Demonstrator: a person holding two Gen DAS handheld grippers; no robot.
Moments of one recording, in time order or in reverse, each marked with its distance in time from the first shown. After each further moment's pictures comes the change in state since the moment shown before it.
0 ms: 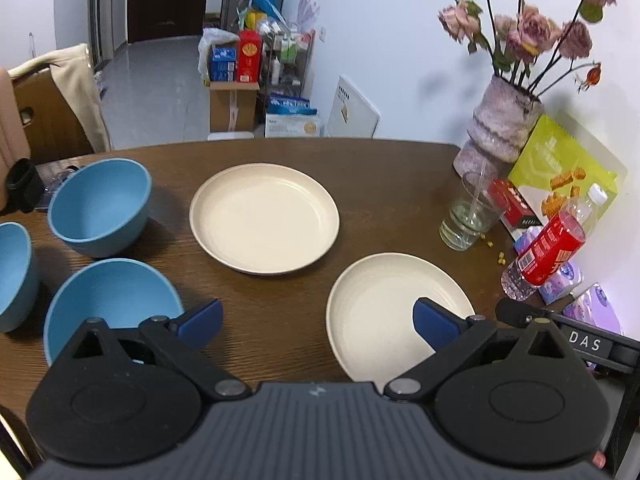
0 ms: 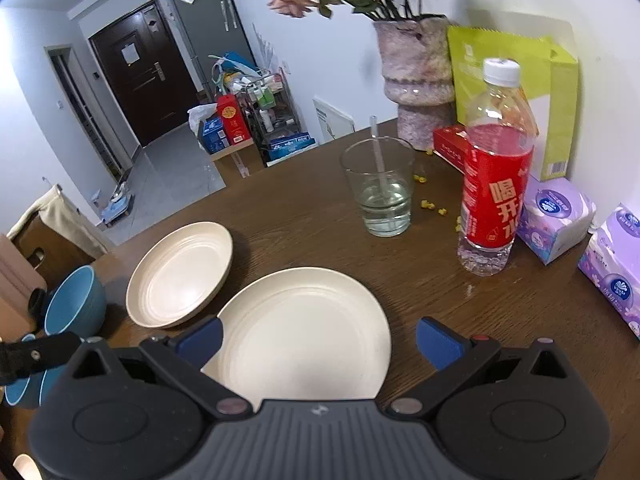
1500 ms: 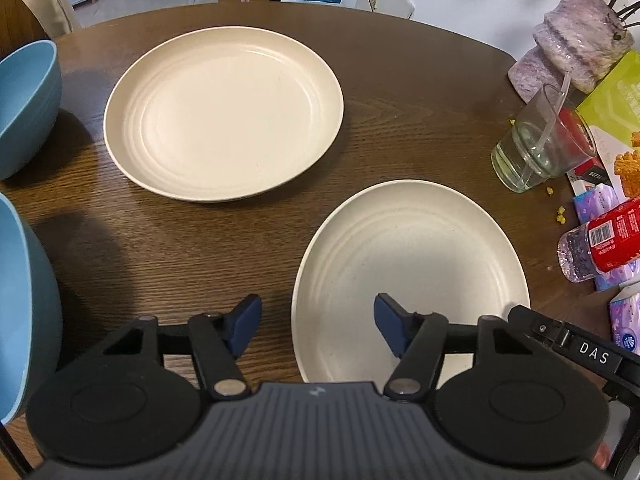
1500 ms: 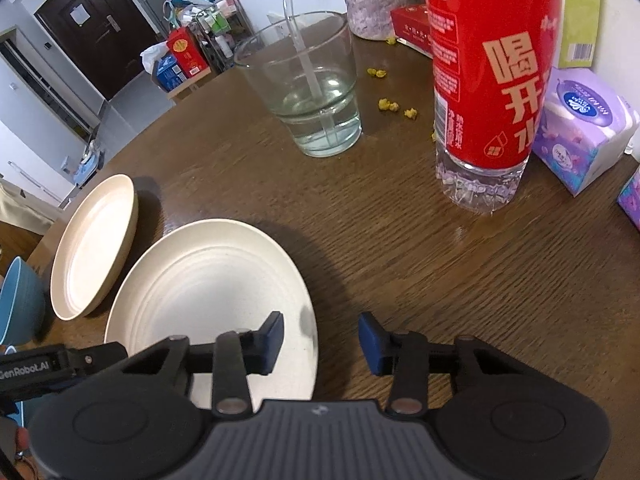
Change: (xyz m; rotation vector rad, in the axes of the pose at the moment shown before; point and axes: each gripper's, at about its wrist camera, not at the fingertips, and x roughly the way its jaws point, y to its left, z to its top) left arm 0.157 -0.018 0.004 -0.103 0.339 0.032; right arm 0.121 -0.065 0.006 0.108 0.272 -0.026
